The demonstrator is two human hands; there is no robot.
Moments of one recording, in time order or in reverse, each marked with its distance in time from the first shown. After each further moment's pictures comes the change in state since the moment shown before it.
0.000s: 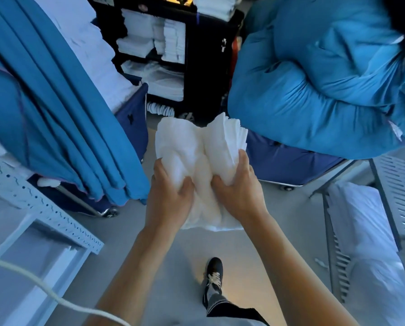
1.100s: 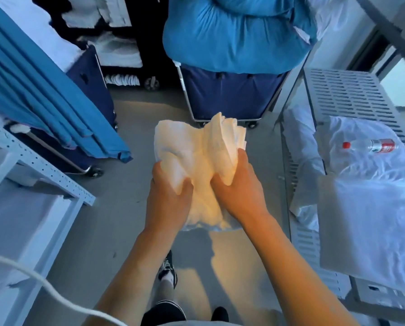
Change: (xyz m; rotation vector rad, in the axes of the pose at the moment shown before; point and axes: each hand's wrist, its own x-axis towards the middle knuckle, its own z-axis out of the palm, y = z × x) left_hand -0.462 0.010 0.091 0.191 -0.150 0.032; right_hand -0.396 0.216 -0.203 0.097 0.048 0.233
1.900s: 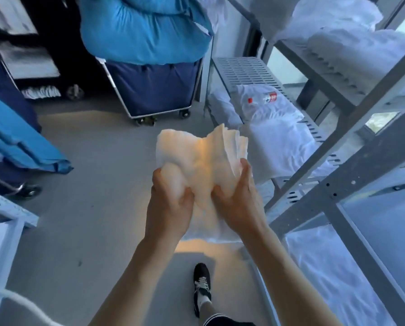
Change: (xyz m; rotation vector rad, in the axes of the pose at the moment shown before) left_hand -0.262 -0.065 -0.064 -0.106 -0.349 0.209; right_hand -0.348 0.042 -0.053 -0.094 0.320 0.182
